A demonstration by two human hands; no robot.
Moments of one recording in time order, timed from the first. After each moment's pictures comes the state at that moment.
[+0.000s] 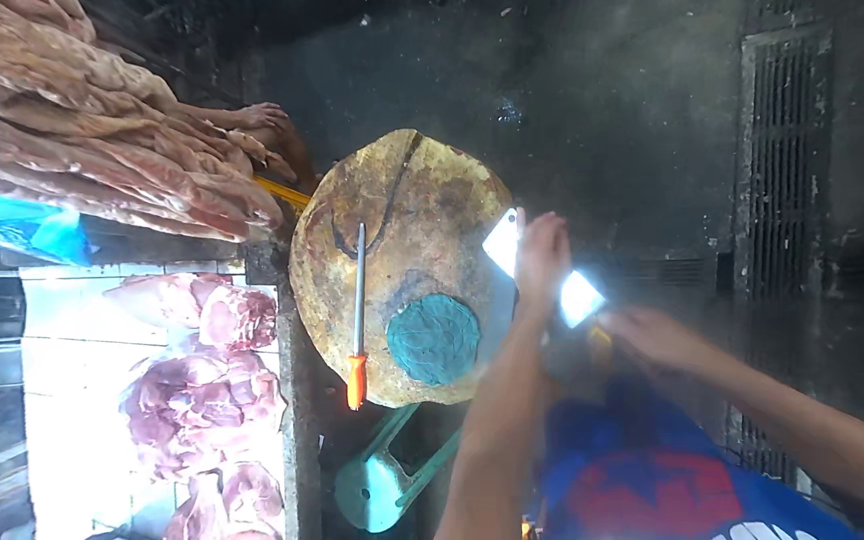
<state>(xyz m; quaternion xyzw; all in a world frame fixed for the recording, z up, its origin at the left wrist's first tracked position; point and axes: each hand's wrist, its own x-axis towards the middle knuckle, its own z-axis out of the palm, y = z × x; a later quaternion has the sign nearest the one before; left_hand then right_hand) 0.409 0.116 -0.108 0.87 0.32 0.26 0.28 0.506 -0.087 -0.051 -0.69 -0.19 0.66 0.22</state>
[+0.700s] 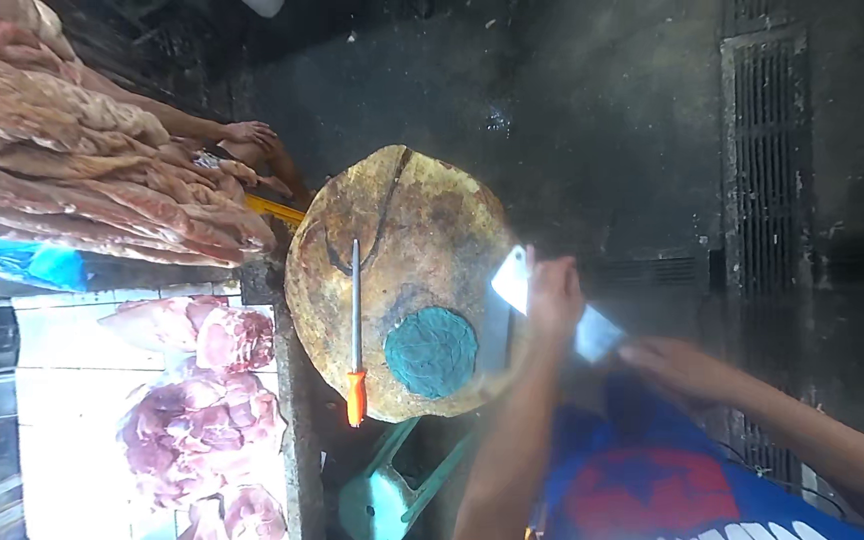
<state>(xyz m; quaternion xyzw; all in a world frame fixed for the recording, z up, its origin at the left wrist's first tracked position) 0.395 0.068 -0.098 0.87 0.33 0.21 0.30 0.510 -0.129 -0.045 -0.67 -0.17 0.70 0.20</state>
